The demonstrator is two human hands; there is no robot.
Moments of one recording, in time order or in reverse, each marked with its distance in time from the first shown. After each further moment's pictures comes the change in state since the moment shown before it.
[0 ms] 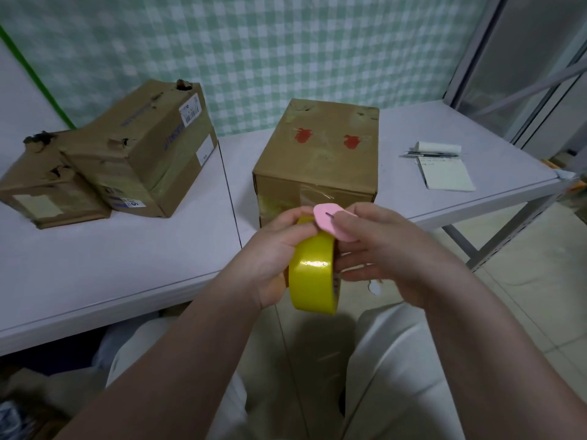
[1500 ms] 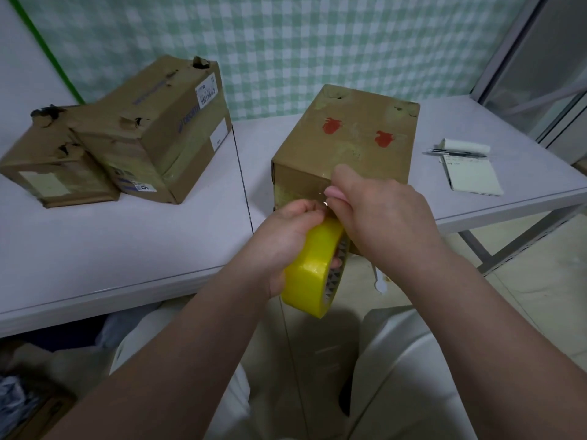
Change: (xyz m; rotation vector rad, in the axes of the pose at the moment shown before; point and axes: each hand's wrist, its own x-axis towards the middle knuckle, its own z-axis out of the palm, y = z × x) left_hand 0.008 0.006 -0.016 0.037 0.015 0.023; right_hand 0.043 -0.012 0.020 -1.299 0.328 -0.583
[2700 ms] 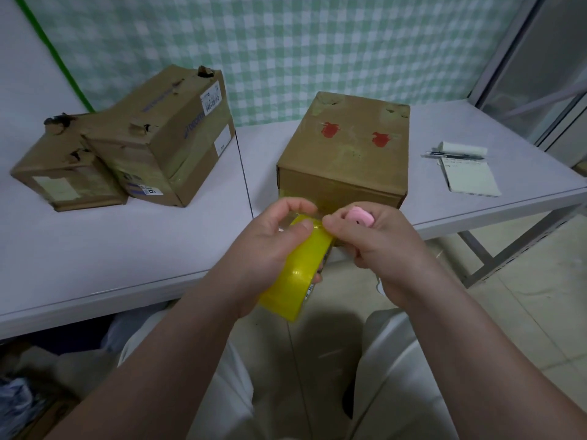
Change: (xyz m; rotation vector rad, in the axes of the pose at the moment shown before) left_hand -0.041 0.007 -0.012 0.246 -0.010 0.211; right_hand -0.027 -0.007 0.015 1.324 -0.099 0.432
